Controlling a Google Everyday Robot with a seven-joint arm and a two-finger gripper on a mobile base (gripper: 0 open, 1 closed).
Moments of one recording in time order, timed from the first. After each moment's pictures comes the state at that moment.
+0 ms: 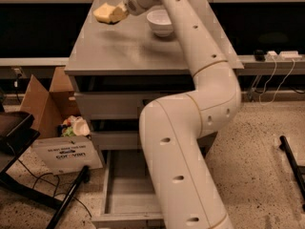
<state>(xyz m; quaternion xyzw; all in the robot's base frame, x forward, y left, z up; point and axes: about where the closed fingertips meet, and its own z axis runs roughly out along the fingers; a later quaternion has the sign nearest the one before) 0.892 0.108 0.913 -0.46 0.74 0.17 0.46</state>
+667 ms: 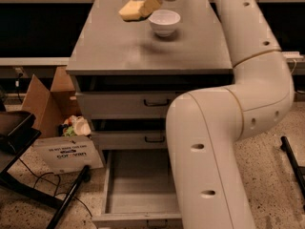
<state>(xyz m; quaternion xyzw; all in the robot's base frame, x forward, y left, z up) 0.812 0.001 0.968 -0.51 0.75 0.14 0.39</state>
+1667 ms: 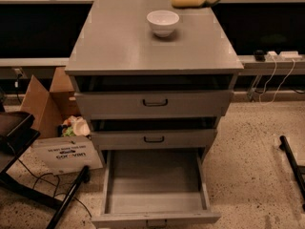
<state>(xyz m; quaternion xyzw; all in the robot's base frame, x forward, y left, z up) 0.613 -0.144 1.079 -0.46 0.78 0.16 0.39</state>
